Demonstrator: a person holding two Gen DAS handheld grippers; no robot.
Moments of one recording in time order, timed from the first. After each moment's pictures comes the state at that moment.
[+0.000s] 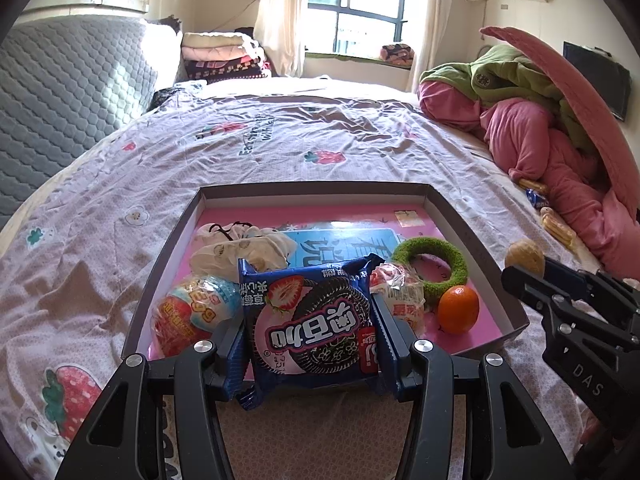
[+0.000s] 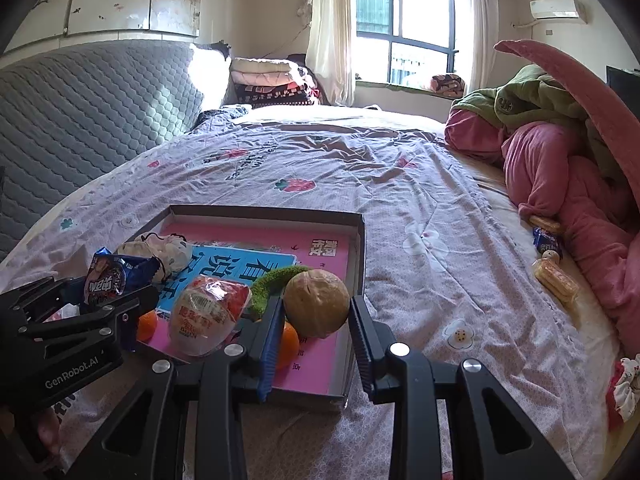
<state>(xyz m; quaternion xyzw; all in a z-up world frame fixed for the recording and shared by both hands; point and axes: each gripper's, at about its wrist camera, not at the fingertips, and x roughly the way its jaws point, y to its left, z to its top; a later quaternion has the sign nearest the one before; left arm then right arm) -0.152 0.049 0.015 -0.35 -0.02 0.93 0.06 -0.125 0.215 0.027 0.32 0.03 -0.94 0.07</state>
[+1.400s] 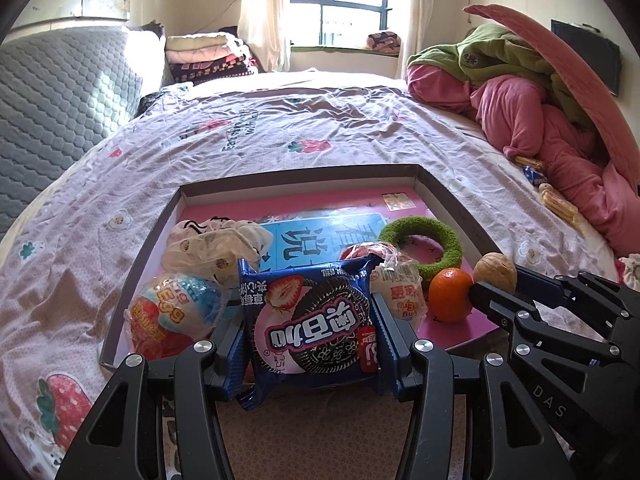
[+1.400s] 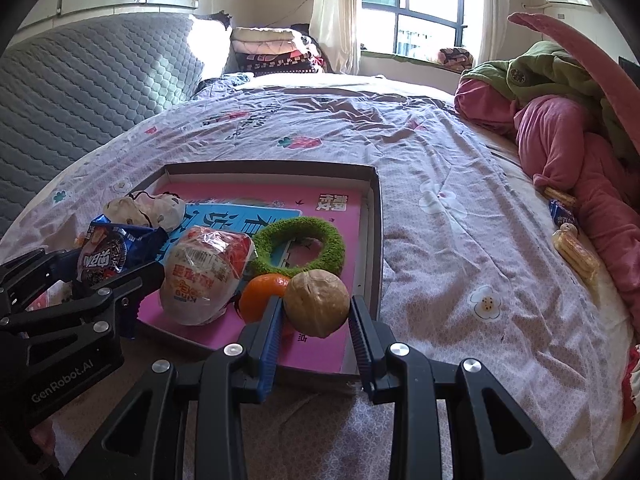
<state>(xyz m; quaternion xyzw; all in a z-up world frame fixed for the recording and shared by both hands) -0.158 0.071 0.003 -0.36 0.02 0.93 0.07 -0.138 0.210 -0.004 0.37 0.03 -0.92 0.07</state>
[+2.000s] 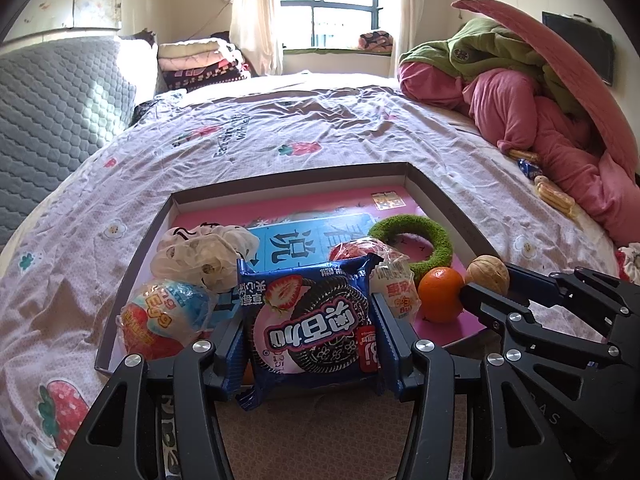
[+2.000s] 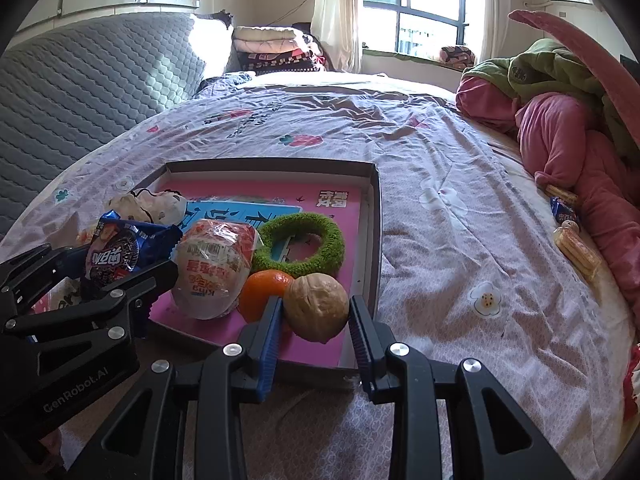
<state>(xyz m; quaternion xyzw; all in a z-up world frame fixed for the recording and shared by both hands) -0.157 0.082 0.004 -0.36 0.04 0.93 0.08 -0.133 0.213 -0.003 0.38 0.03 -0.92 0.07</state>
